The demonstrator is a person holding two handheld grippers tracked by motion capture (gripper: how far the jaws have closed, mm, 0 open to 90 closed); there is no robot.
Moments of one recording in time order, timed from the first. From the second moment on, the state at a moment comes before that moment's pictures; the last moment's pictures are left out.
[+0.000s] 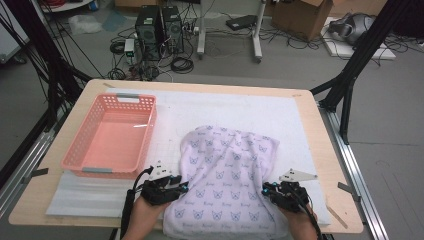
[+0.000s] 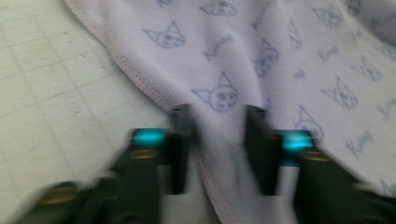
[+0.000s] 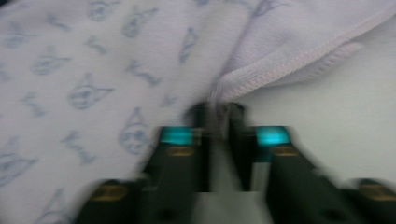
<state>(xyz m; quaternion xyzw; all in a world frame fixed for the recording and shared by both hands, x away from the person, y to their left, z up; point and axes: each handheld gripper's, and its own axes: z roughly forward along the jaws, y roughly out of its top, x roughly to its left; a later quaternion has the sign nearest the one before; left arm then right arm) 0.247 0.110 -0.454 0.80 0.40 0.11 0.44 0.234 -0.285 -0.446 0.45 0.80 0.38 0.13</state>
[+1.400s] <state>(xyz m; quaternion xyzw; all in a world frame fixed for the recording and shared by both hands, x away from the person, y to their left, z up) 0.257 0.122 -0.453 0.79 0.42 0.10 0.44 0.239 -0.310 -0.444 0.50 0.78 0.36 0.16</state>
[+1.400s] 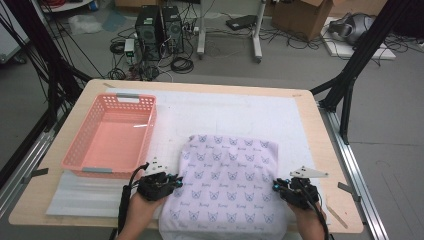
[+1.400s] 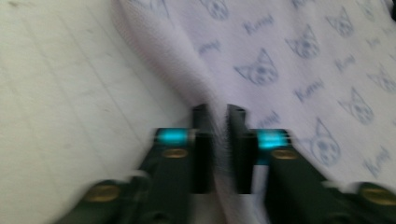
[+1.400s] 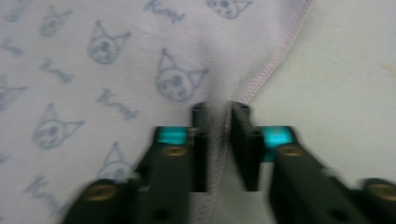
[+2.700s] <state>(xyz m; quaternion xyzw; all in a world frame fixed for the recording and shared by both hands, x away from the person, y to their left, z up) 0.266 0.112 -0.442 0.76 0.40 0.11 0.50 0.232 -0.323 -0.444 0.48 0.78 0.37 0.16</state>
